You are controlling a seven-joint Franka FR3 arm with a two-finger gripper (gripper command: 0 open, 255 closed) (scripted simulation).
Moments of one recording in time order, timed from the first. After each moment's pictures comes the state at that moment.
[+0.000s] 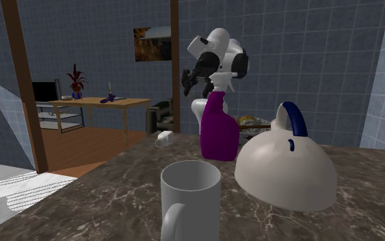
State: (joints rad) arm 0.29 -0.62 0.61 -2.48 0.28 2.81 0.00
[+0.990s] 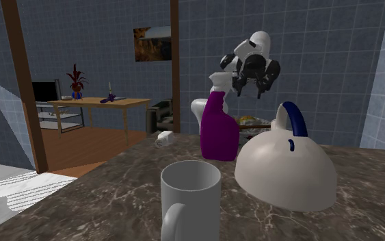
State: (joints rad) arm 0.34 -0.87 0.87 -2.47 0.31 2.61 0.32
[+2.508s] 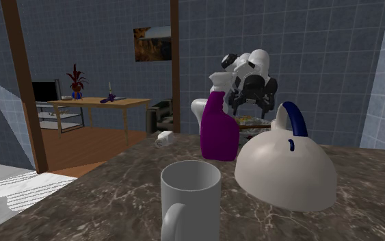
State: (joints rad) arm 0.33 -0.85 0.99 -2.59 0.35 2.77 0.37
